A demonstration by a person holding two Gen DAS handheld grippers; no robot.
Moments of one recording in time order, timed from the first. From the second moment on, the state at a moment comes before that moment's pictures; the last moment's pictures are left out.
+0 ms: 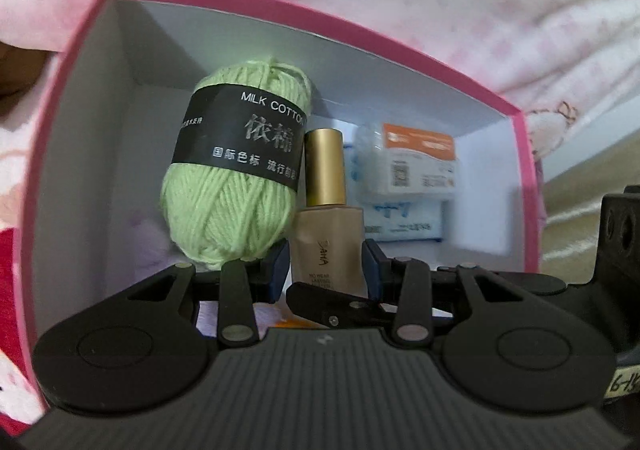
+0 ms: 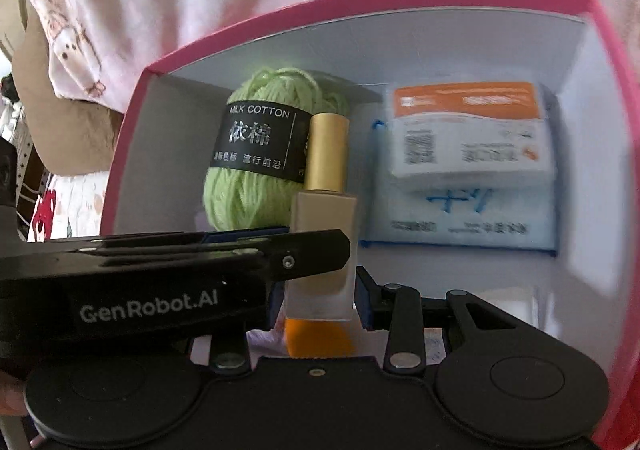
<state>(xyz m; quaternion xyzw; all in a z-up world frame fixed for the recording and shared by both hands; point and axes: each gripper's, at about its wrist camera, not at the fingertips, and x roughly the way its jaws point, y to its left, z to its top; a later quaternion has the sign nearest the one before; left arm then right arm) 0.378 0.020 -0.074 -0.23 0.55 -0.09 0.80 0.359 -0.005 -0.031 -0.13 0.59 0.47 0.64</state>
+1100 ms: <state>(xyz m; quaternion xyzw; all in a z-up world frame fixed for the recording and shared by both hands) 0.365 0.024 -0.051 -0.19 0.52 -0.08 0.83 0.331 -0.030 -0.004 -0.16 0.47 0.49 0.72</state>
